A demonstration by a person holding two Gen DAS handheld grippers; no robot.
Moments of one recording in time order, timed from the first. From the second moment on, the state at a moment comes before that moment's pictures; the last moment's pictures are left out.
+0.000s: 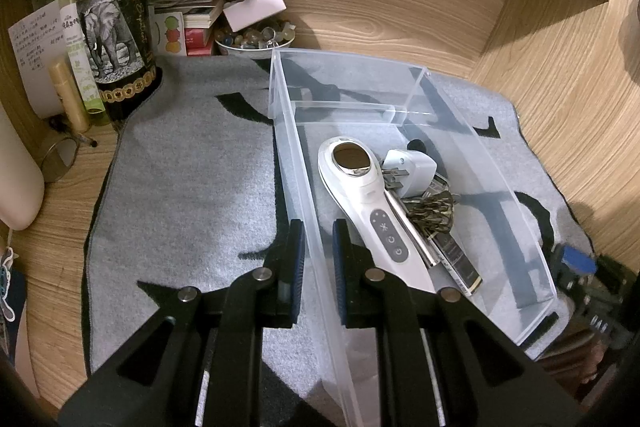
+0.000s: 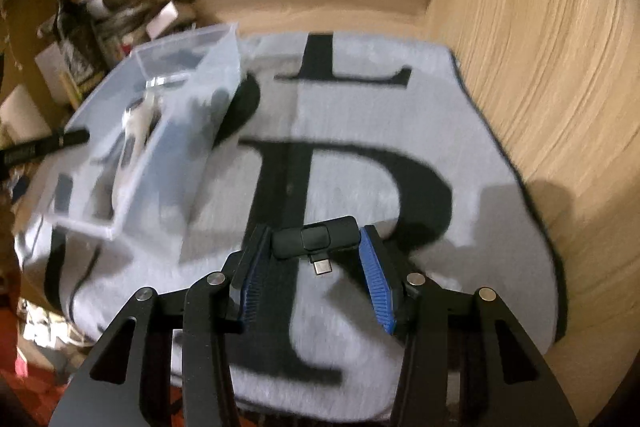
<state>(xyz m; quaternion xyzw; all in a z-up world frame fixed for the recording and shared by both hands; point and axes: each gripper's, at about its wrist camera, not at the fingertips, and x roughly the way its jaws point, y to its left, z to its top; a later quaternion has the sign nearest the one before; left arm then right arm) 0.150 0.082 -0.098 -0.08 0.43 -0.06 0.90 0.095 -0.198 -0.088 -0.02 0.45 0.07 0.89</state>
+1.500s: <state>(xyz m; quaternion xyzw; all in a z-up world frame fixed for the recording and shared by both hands) 0.150 0.084 -0.098 -0.08 0.43 -0.06 0.90 0.204 -0.056 -0.064 -0.12 0.43 0.24 0.86</state>
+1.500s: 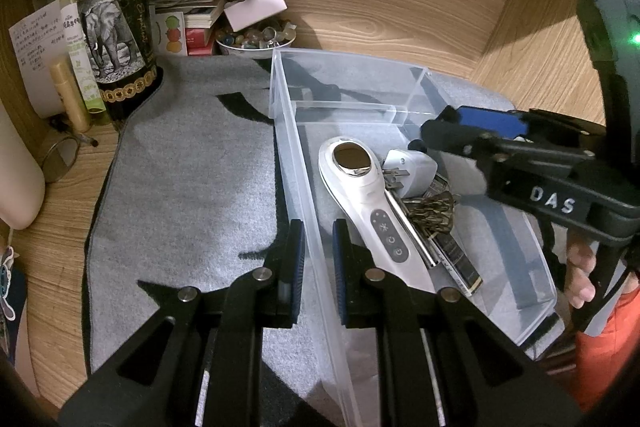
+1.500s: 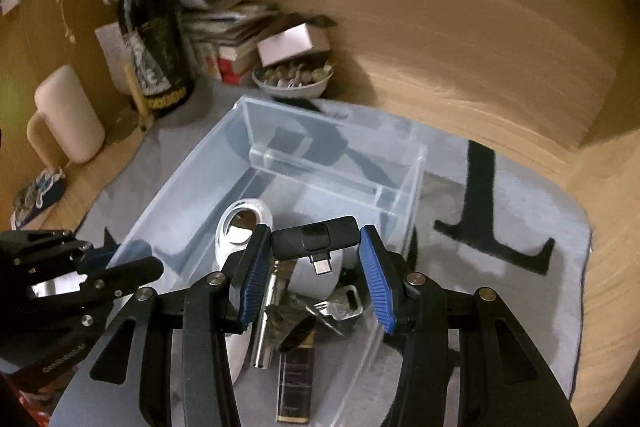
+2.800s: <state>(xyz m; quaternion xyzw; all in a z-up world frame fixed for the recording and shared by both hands) 0.076 0.052 -0.011 -0.01 0.24 -0.01 0.97 0.089 -0.142 0.024 -0.08 0.24 0.18 0.95</state>
